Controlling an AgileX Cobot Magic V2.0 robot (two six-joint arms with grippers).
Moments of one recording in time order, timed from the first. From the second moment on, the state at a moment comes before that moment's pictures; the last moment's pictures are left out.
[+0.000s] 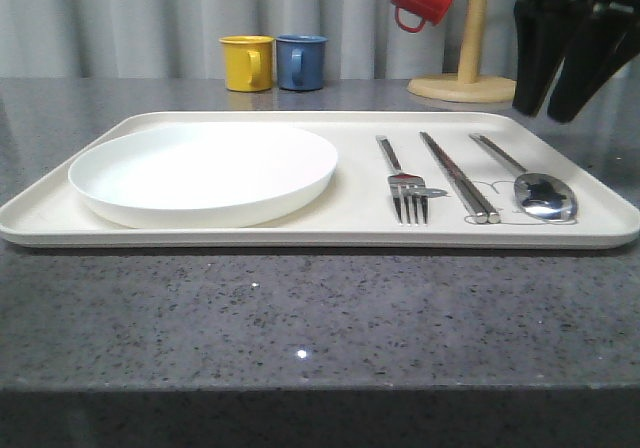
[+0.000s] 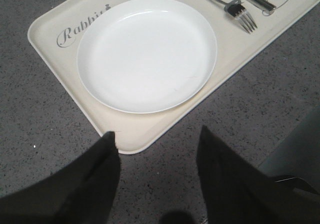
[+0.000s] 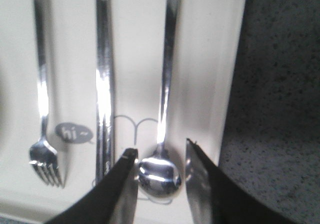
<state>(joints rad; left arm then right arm) -0.60 0.79 -0.90 -0.02 0.89 0.18 0.20 1.68 -1.51 0.18 1.22 0.17</state>
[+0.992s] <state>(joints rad) -0.60 0.79 -0.90 -0.02 0.89 0.18 0.35 0.81 -1.17 0.07 1.19 0.02</state>
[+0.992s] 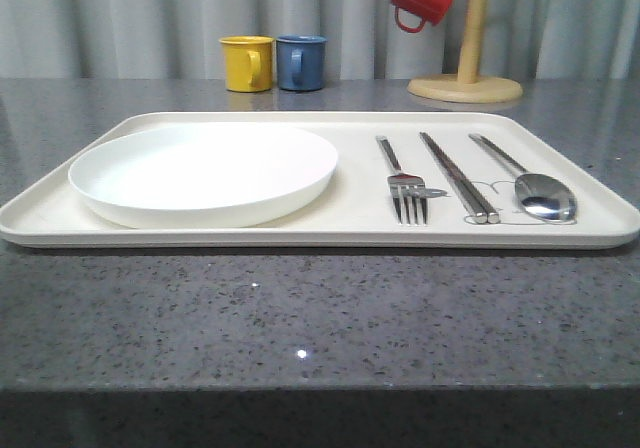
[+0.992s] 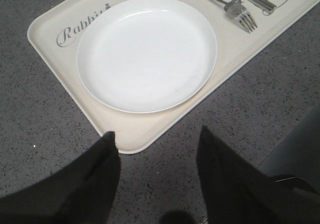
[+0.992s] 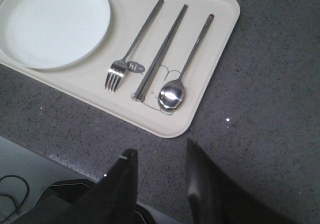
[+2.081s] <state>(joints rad) -0.60 0.79 -0.90 -0.02 0.89 0.18 0.35 0.35 -0.67 0.03 0.94 0.01</state>
